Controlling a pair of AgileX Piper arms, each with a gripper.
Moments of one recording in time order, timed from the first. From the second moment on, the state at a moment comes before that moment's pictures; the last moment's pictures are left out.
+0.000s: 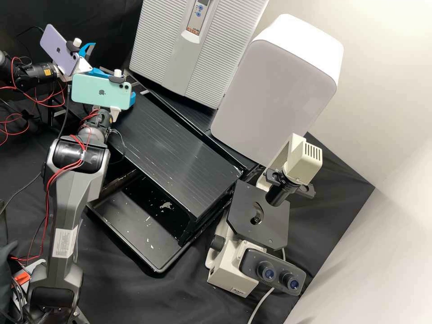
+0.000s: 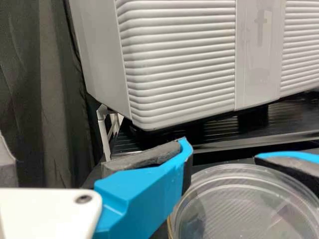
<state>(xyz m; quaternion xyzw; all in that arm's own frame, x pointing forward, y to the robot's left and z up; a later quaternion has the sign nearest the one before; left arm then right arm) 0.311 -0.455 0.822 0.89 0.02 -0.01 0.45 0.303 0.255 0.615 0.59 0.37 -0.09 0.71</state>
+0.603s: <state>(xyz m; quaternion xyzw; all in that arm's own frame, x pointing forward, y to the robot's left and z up) 0.311 -0.455 0.822 0.89 0.02 -0.01 0.45 0.305 0.252 0.617 0.60 0.35 -0.10 0.71</state>
